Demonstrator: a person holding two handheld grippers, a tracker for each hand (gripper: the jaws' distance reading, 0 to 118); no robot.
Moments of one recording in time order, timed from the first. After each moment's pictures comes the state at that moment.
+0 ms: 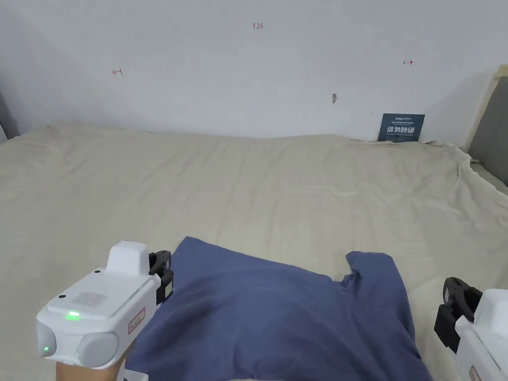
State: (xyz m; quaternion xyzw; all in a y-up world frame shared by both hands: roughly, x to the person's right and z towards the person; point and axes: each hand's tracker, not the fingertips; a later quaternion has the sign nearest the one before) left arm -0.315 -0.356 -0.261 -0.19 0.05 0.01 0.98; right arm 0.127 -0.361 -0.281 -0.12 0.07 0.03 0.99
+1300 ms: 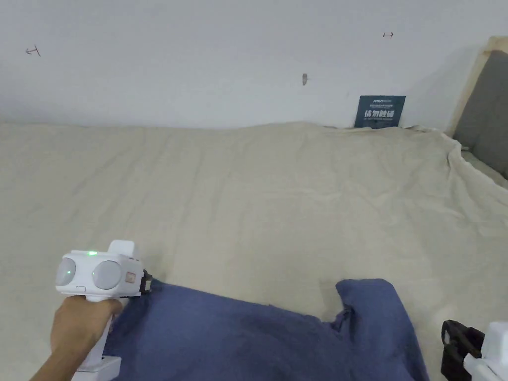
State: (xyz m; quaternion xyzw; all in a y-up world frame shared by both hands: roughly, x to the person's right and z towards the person) left arm -0.394 -0.490 -0.572 -0.45 0.05 0.02 0.89; right arm 0.129 -0.441 -0.433 -0.26 0.05 0.01 0.96
